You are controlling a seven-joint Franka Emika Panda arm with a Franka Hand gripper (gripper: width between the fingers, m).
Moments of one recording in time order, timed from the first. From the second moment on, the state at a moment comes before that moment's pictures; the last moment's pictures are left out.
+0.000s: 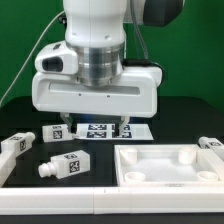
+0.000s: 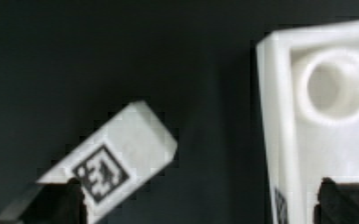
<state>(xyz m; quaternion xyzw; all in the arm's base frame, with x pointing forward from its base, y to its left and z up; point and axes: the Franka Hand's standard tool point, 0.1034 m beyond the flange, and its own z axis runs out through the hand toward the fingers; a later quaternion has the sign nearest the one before) 0.541 -0.059 0.069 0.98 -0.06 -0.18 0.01</state>
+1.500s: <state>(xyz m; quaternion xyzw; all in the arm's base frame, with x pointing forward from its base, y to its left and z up) 0.451 -0.221 0.029 0.86 -0.17 -0.48 -0.04</state>
